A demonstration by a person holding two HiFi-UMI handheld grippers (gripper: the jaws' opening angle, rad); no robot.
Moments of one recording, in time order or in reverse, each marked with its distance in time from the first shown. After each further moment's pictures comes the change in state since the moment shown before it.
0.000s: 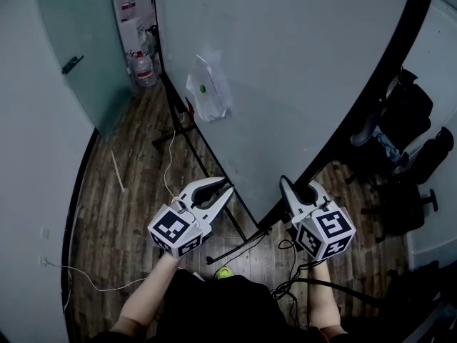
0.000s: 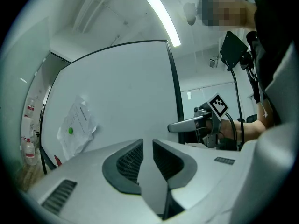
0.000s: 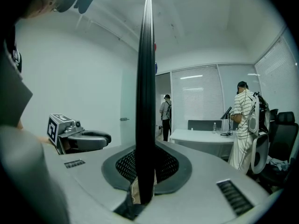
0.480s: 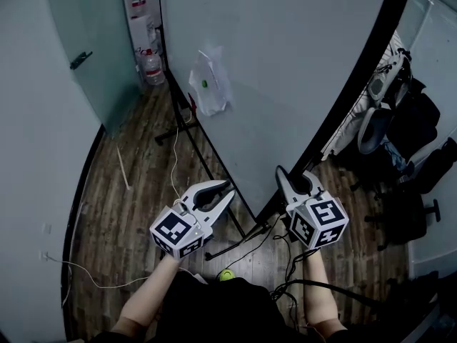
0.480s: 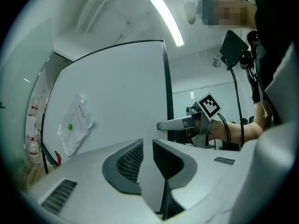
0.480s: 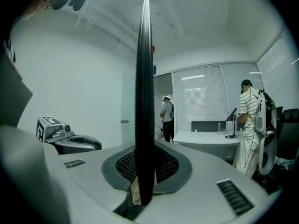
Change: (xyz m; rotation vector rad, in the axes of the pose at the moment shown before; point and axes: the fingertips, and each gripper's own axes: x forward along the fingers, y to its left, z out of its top) left arm -0.003 0.013 -0.008 -0.007 0.016 0.034; right arm 0.048 -0.005 0.003 0.017 -0.027 0.022
